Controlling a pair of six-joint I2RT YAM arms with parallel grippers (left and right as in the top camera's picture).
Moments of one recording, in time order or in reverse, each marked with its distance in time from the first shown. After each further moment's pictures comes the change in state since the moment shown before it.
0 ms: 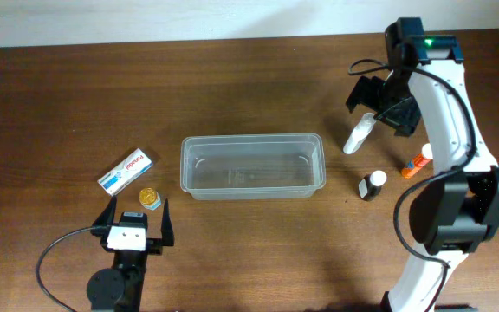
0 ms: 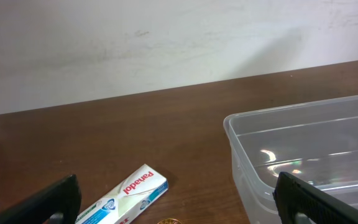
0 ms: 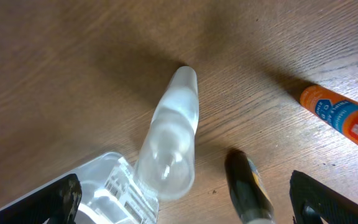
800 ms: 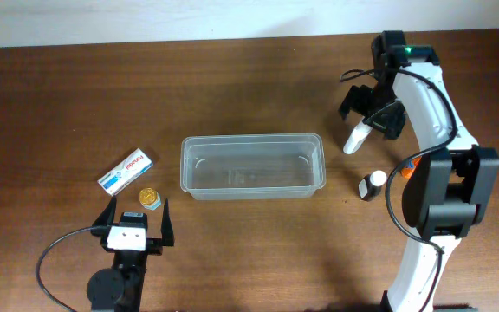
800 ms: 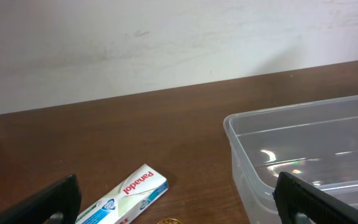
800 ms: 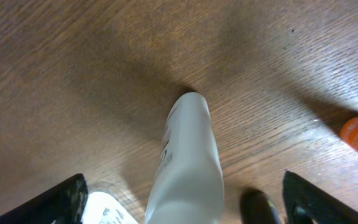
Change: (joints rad) left arm 0.000 0.000 0.000 0.000 0.000 0.000; right arm 0.006 0.107 -0.066 0.135 -0.004 0.005
